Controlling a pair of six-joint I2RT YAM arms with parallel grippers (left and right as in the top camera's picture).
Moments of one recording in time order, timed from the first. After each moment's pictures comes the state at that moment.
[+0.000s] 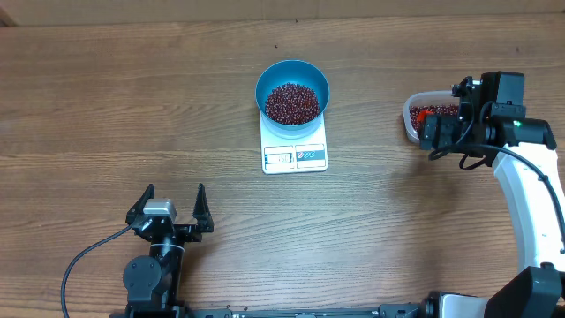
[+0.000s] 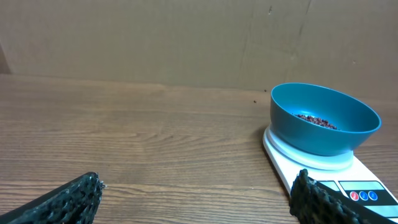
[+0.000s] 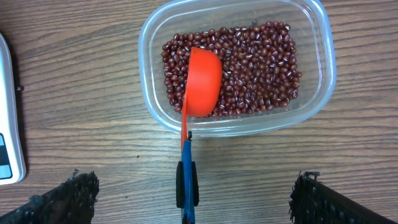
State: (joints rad) left arm 0.00 0.01 0.01 -0.07 0.04 -0.10; right arm -0.14 1.49 1.19 -0.82 -0.08 -0.03
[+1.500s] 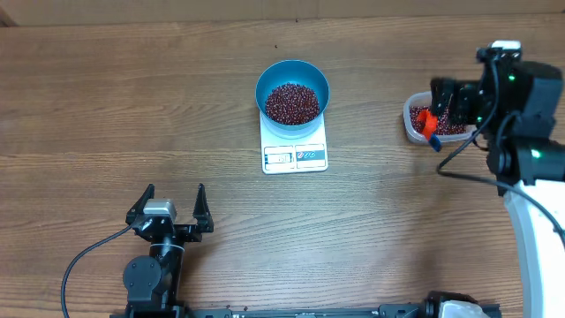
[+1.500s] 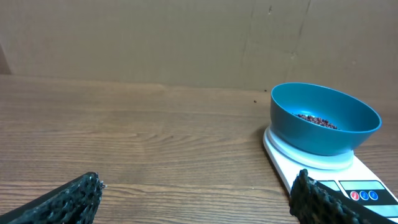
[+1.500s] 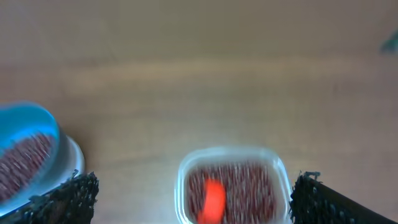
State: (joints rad) left arm 0.00 0.01 0.01 -0.07 0.04 -0.10; right arm -0.12 1.25 1.18 -0.45 -0.13 -0.03
